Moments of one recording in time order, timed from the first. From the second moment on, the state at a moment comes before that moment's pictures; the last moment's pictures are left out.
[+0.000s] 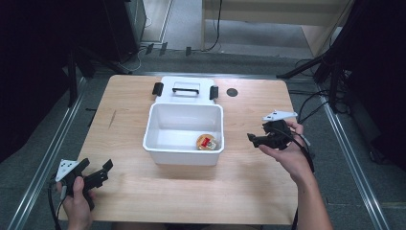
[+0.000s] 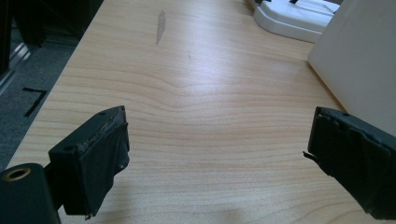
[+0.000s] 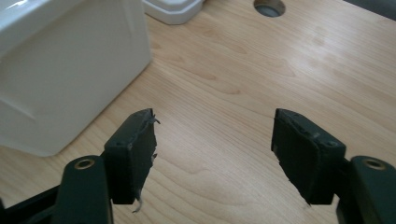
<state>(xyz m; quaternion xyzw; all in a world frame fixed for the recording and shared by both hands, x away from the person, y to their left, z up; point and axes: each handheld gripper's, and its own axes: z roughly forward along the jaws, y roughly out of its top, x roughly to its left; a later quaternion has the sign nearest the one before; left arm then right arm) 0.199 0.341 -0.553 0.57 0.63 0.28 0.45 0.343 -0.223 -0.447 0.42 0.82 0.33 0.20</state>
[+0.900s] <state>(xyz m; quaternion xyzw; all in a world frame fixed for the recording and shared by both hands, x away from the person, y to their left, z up) 0.198 0.340 -0.553 0.57 0.63 0.28 0.45 0.269 -0.319 -0.520 0.53 0.69 0.42 0.26</state>
